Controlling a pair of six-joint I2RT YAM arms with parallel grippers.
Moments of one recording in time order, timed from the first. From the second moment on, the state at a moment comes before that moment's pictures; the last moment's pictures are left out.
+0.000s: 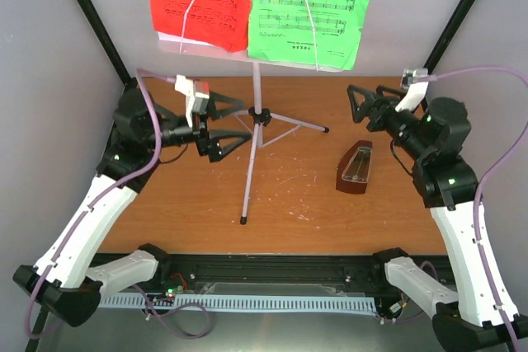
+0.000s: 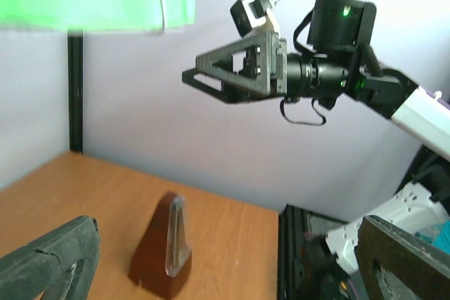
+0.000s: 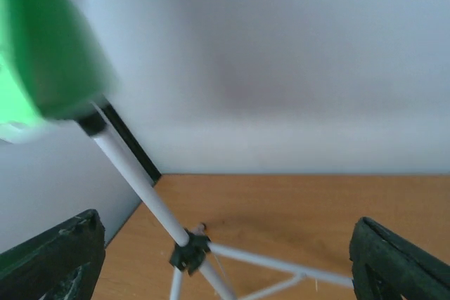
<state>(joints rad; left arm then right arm) -0.46 1.02 1.17 -0.16 0.93 -0.21 0.22 0.88 1.20 -0.43 -0.25 0.38</state>
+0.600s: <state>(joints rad) -0.46 1.21 1.38 -0.08 0.95 -0.38 0.20 1.09 1.55 -0.34 -0.59 0.49</state>
